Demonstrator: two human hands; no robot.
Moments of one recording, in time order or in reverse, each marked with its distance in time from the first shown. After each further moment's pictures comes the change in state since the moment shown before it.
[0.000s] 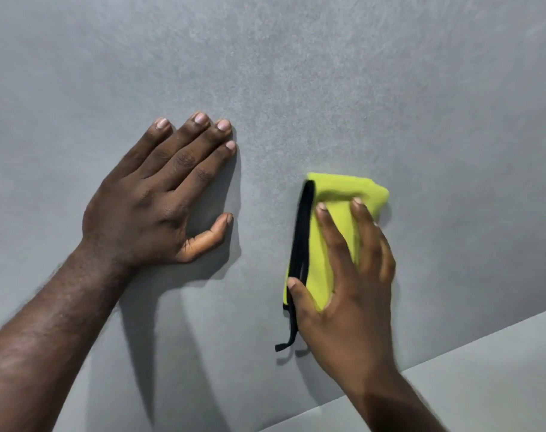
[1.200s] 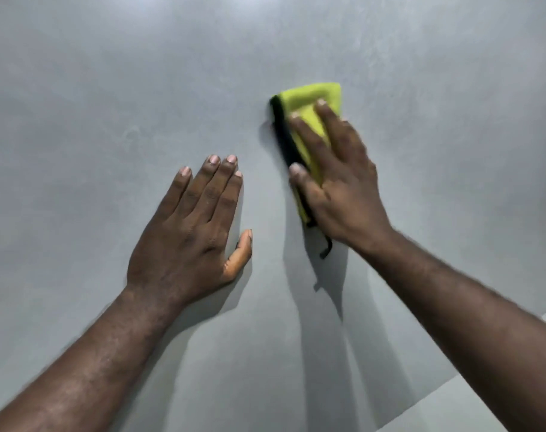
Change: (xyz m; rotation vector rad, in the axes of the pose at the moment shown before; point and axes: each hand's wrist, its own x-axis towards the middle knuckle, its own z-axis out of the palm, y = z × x) left_hand -0.119 -0.091 -0.026 0.041 0.169 -0.301; right_hand 0.143 -0.183 0.044 -0.409 0.173 -0.524
